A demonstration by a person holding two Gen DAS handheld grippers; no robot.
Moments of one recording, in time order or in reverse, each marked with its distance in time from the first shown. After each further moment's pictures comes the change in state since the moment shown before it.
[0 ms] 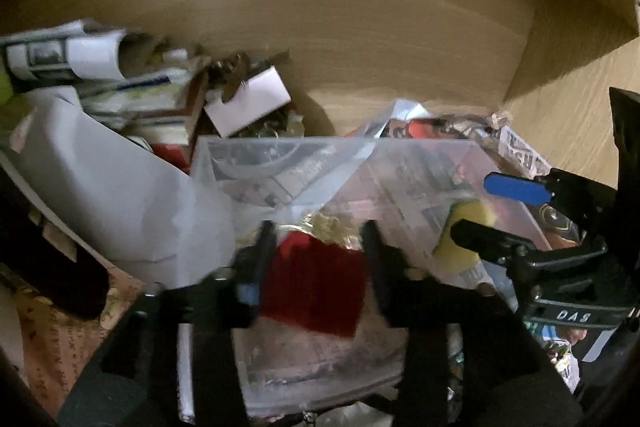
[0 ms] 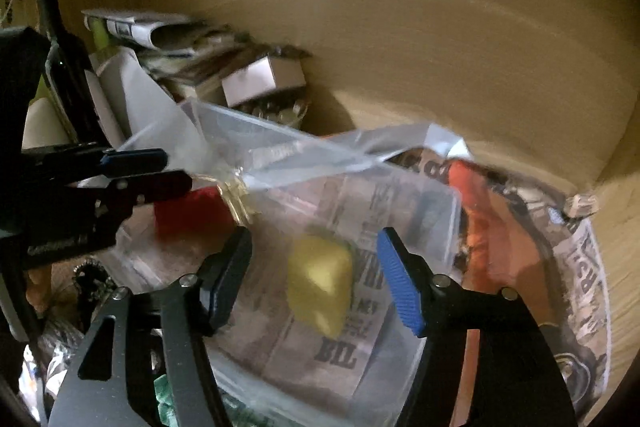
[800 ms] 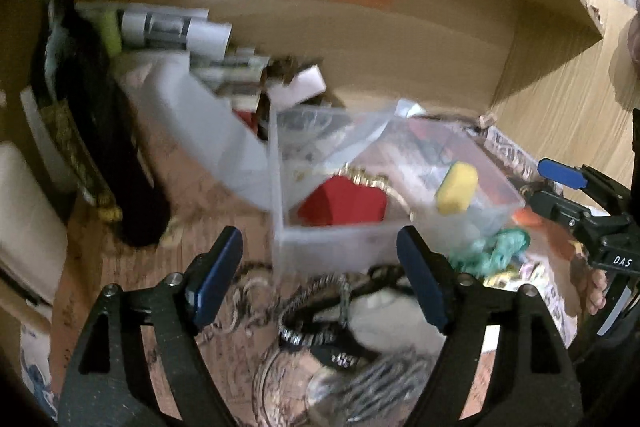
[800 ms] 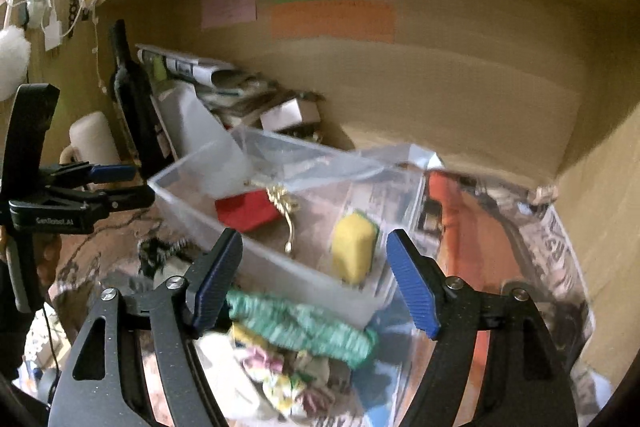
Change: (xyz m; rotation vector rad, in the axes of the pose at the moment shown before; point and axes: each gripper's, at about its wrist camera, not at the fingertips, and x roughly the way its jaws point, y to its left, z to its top) left arm -0.078 0.029 -0.060 -0.048 -0.035 0.010; right arm -0.084 0.014 -0.050 0.018 -0.152 0.012
